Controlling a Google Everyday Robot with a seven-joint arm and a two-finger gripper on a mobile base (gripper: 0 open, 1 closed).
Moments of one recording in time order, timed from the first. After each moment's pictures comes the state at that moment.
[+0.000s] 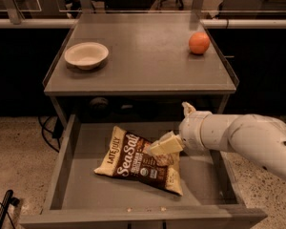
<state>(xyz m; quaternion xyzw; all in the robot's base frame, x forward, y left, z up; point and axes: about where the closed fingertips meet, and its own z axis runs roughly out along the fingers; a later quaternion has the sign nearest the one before) 0.520 -0.077 0.763 -0.42 0.78 0.14 0.45</state>
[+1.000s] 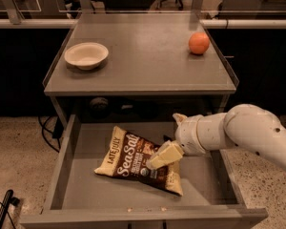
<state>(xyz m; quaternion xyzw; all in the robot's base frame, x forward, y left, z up) 0.500 -0.063 0.733 -0.47 0.78 0.20 0.37</state>
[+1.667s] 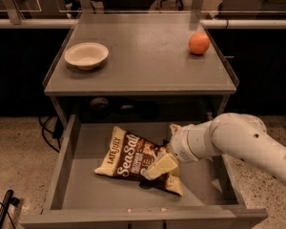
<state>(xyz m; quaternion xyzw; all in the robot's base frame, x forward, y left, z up) 0.489 -0.057 0.688 -0.48 0.80 0.18 0.32</state>
